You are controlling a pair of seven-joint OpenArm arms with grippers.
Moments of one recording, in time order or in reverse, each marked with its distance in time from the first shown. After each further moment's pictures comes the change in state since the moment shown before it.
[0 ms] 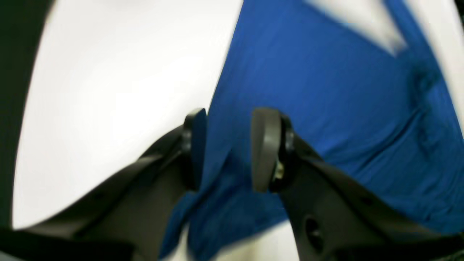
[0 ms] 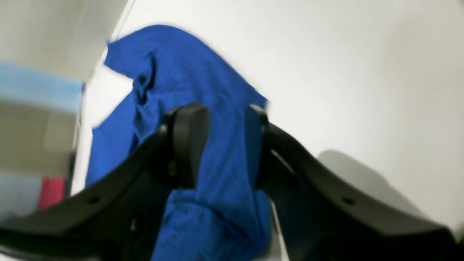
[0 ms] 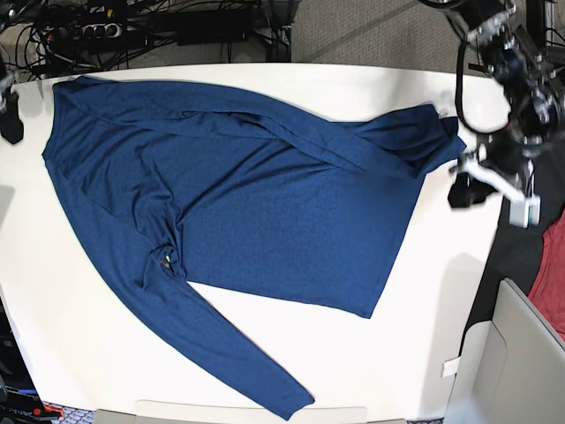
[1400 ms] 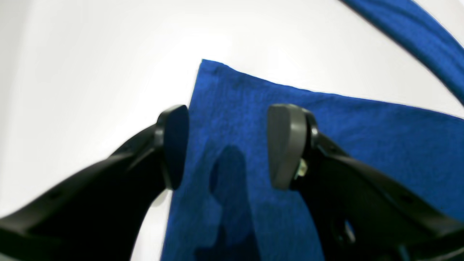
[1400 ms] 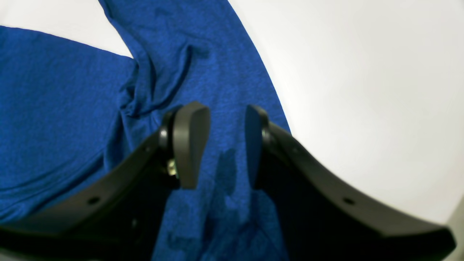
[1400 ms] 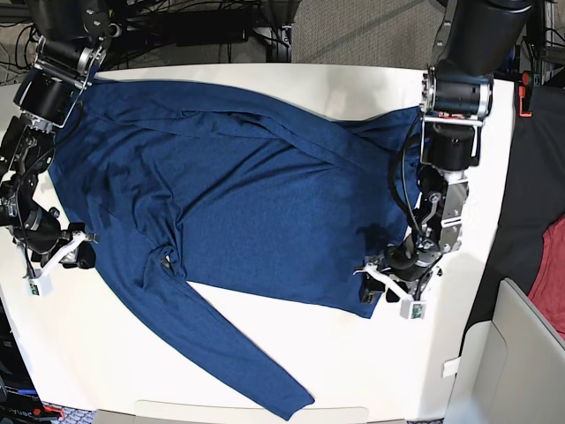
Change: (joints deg) left arm -35.4 0.9 39.3 -70.6 24.5 0.2 -59.2; right arm 33.4 -1.1 -35.6 0.0 -43.4 0.0 1.6
